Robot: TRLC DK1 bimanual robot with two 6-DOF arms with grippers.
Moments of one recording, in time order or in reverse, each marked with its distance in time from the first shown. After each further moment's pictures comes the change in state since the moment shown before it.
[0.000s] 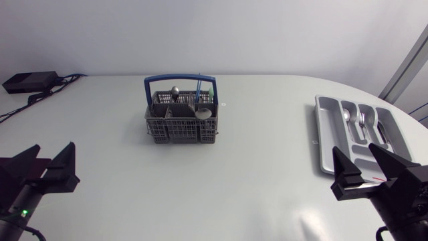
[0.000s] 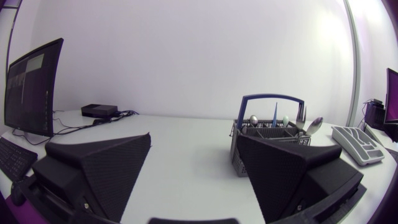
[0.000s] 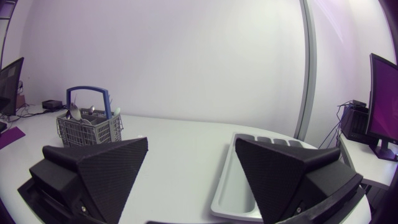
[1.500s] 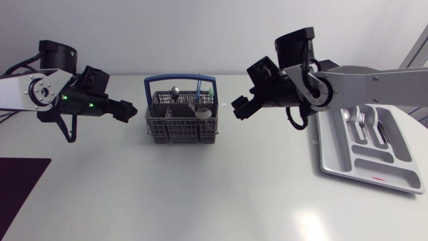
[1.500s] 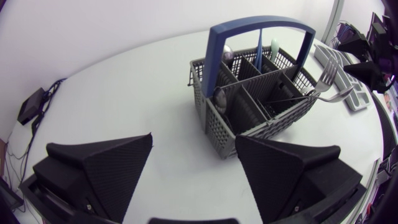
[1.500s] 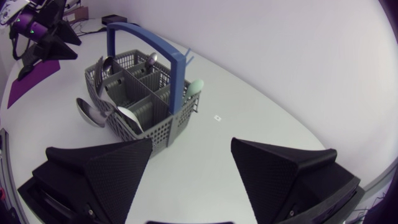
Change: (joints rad) left arm -0.077 1.492 0.920 -0.153 0.227 0.305; right arm 0.356 1.612 1.078 -0.037 -0.105 -0.251
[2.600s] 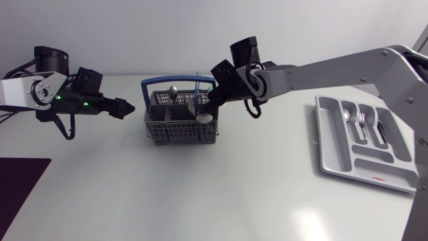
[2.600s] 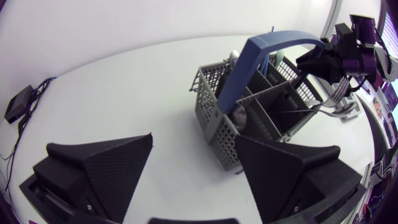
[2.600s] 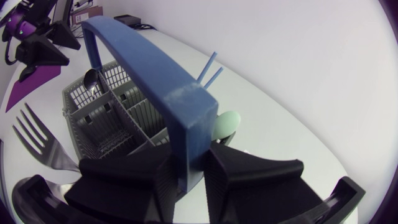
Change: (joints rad) left arm 0.091 0.087 0.035 0.060 0.166 0.012; right arm 0.059 0.393 0.359 0.035 -0.057 -0.004
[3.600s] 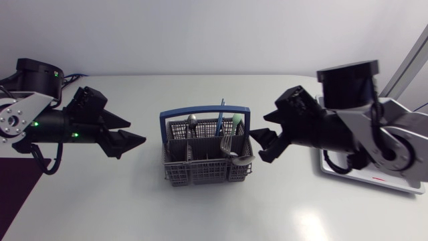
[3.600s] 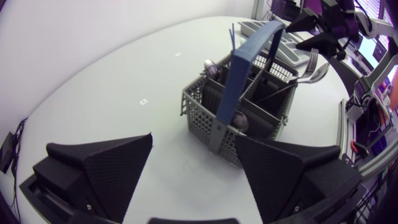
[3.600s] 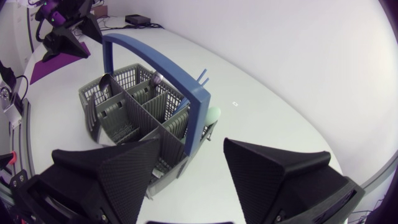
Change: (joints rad) left arm -0.142 -0.369 -0.250 -0.215 0.134 0.243; right arm -0.025 -0.855 -0.766 -0.072 0.019 -0.026
